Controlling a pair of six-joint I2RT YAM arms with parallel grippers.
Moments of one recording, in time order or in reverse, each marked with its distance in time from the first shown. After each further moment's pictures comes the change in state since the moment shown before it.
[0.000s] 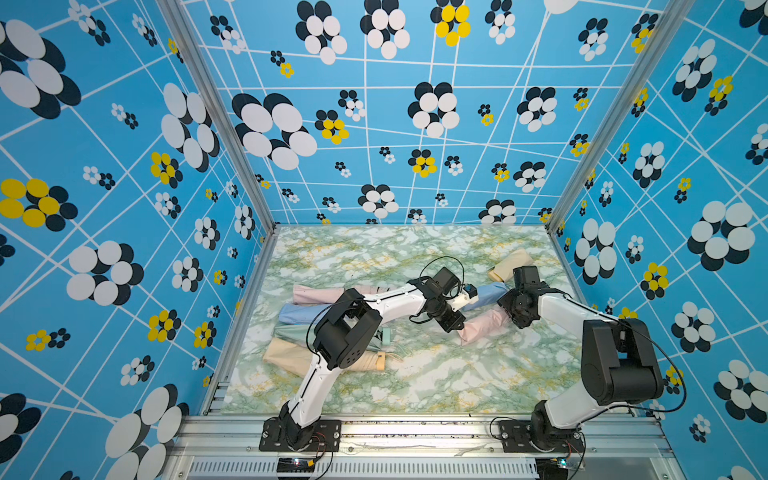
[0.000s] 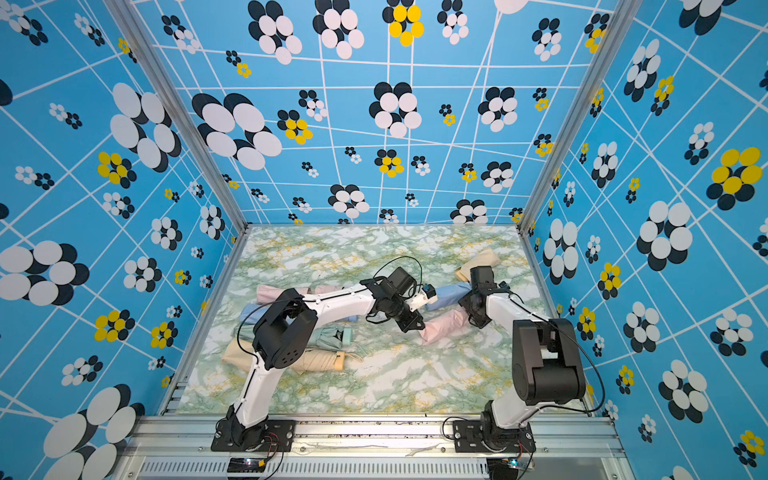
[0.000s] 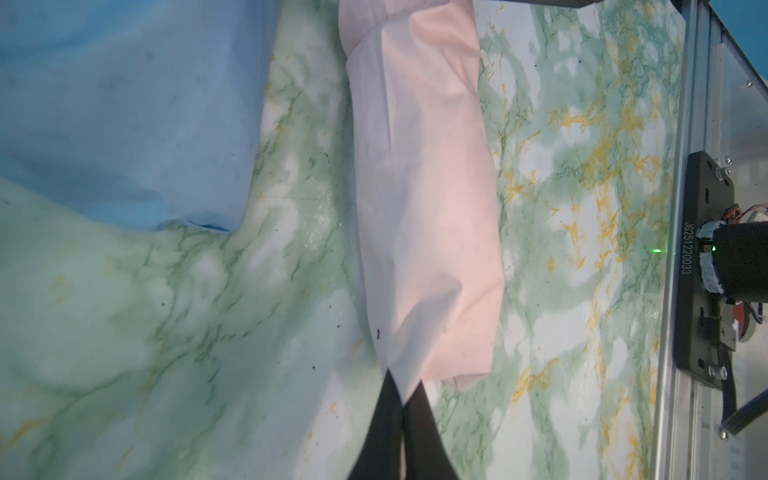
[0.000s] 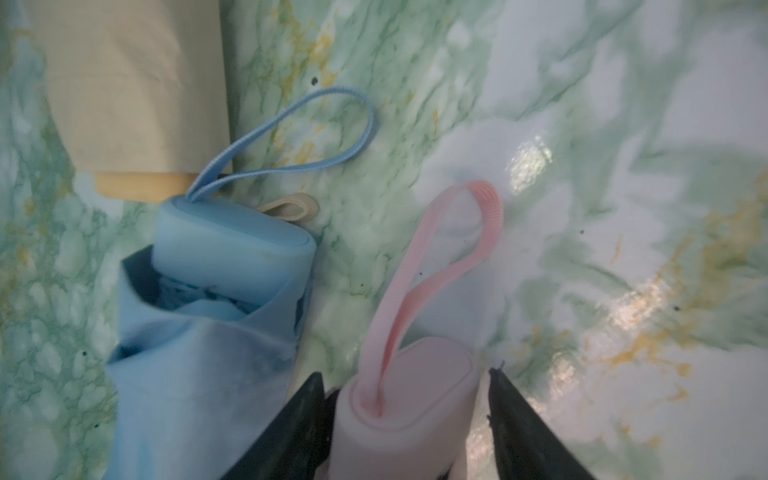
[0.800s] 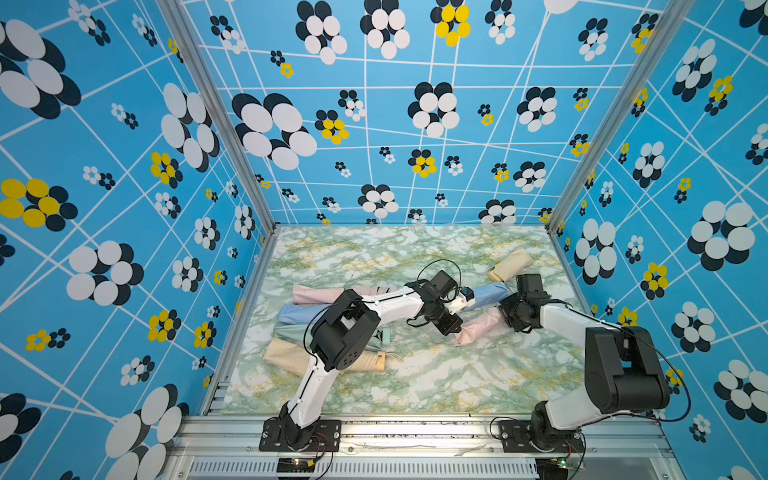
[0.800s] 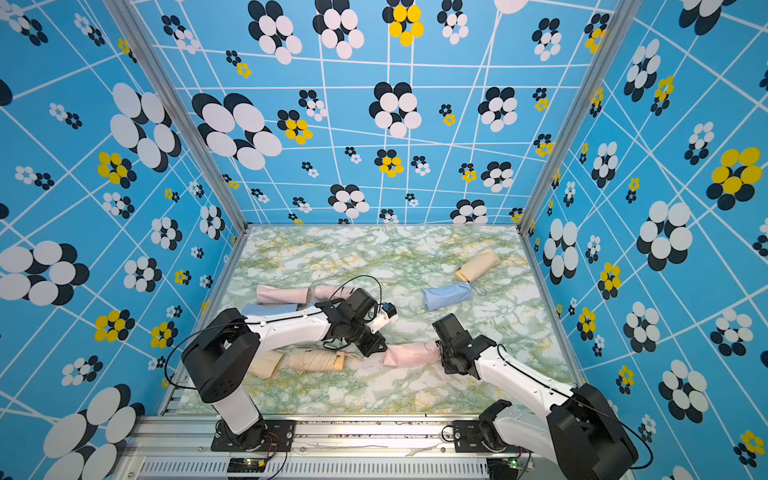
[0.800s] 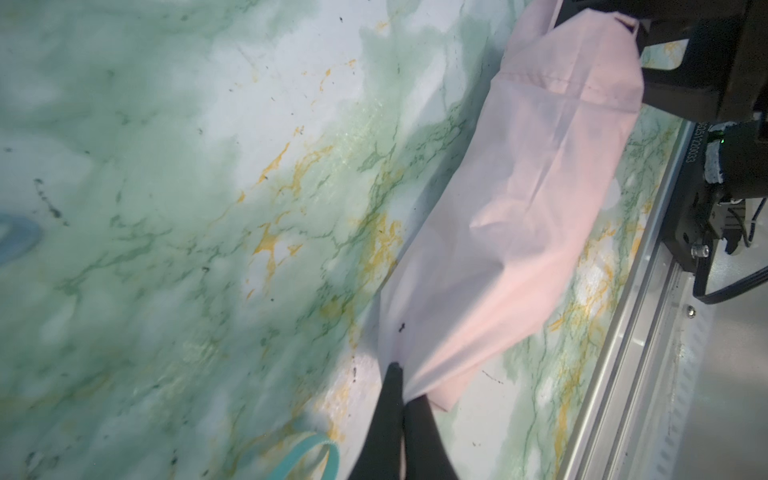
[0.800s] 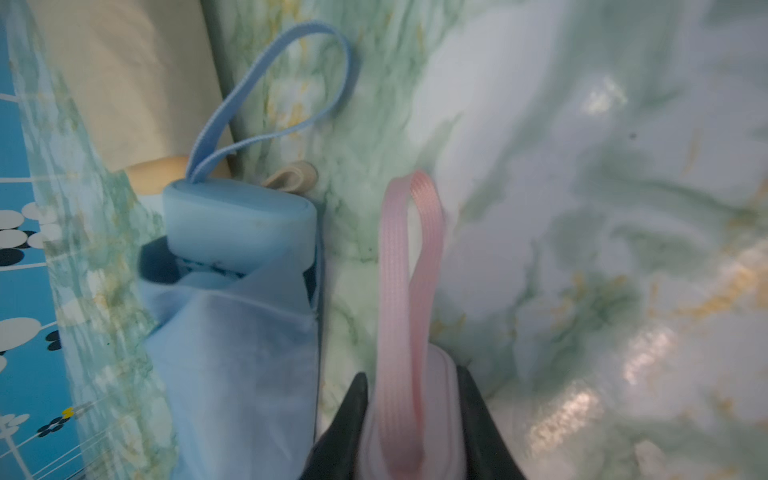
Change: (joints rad) left arm 0.001 -0.048 -0.097 0.031 -0.014 -0.024; right arm -0.008 -0.107 -0.166 0.154 -0.135 0.204
